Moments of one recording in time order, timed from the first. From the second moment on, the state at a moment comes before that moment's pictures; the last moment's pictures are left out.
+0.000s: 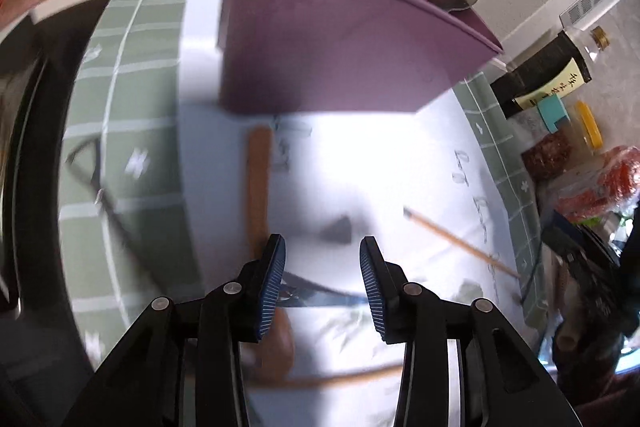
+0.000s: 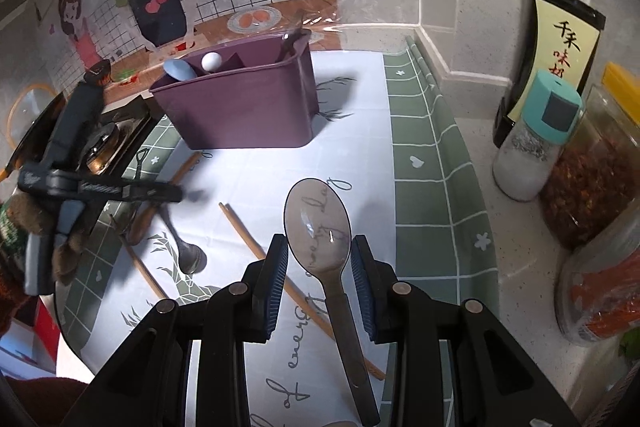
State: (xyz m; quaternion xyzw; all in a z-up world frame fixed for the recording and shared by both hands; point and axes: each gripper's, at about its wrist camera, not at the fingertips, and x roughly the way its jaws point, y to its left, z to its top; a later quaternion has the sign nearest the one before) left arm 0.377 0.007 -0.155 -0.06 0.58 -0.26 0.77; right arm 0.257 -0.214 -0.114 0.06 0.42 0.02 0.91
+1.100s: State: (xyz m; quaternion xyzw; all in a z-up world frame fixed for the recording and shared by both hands) left arm 0.341 -0.068 -0.150 0.18 0.52 -0.30 0.78; right arm 0.251 -0.214 -0.118 0.06 0.42 0.02 0.90
